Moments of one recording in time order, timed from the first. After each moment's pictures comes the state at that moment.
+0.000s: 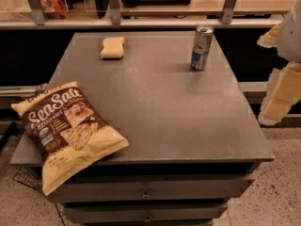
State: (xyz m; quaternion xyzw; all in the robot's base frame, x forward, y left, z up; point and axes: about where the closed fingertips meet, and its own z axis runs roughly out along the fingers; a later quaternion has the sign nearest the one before) arm 0.438 -0.217 0.976 -0.60 0.78 -0.03 0.16
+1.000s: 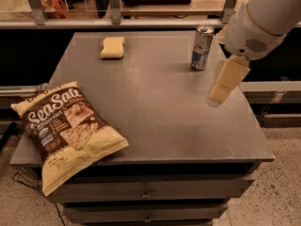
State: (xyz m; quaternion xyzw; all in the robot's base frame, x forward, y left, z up) arm 0.503 -0.149 0.951 -0.61 0.76 0.02 0.21
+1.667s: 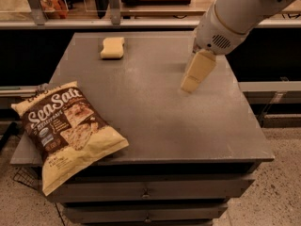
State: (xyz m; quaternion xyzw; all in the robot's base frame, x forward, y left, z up) arm 0.542 -0.098 0.945 -0.59 0.76 0.04 0.25
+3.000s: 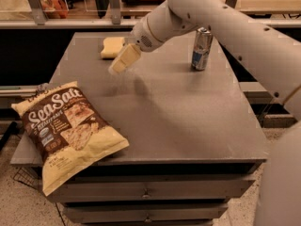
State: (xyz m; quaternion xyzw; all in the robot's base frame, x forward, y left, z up) arm 0.678 0.073 0.892 -0.56 0.71 0.21 0.37
